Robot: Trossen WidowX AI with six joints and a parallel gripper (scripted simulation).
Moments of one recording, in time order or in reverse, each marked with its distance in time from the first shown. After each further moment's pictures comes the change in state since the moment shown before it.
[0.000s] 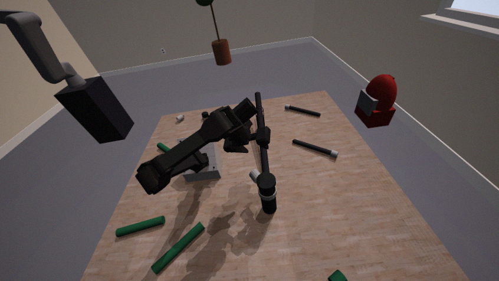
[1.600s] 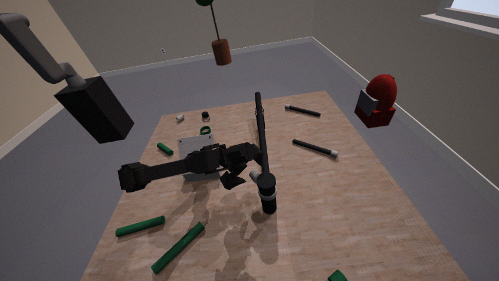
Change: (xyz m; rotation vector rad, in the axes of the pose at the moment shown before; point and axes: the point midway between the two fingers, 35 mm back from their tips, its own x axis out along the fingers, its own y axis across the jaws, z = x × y) arm 0.047 0.042 -0.076 -0.718 -0.056 -0.019
